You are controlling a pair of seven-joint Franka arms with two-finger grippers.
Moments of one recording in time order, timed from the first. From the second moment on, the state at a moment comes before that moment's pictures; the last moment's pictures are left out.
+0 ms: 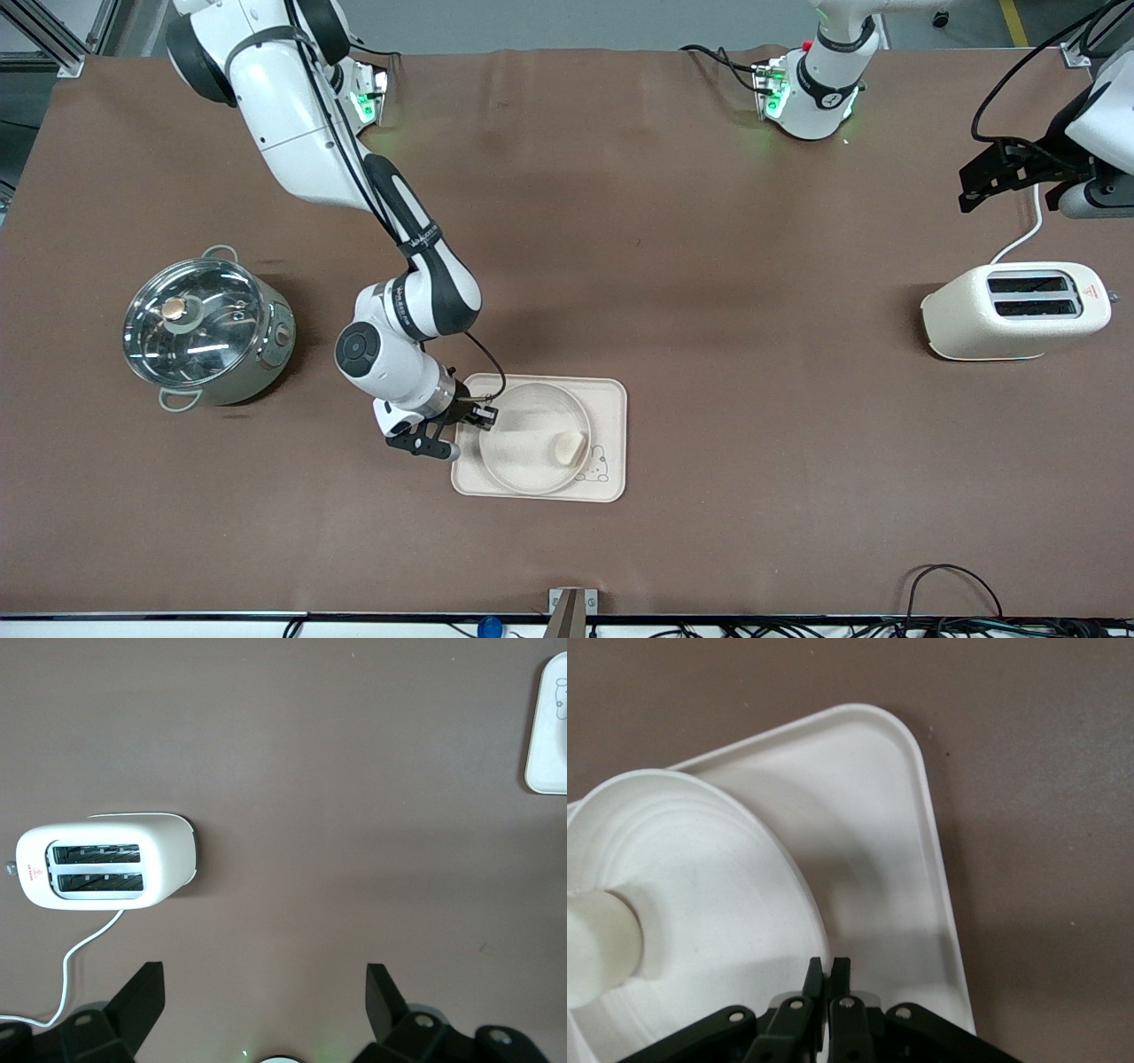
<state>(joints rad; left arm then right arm) 0.00 -0.05 -0.11 -1.54 0.04 1.48 -0.08 0.48 0.88 -0.05 -1.41 0.46 2.51 0.37</state>
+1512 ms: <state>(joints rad) 0.00 -0.02 -0.12 -1.55 0.04 1.48 -0.08 0.41 0.51 0.26 -2.11 0.53 2.88 0.38</state>
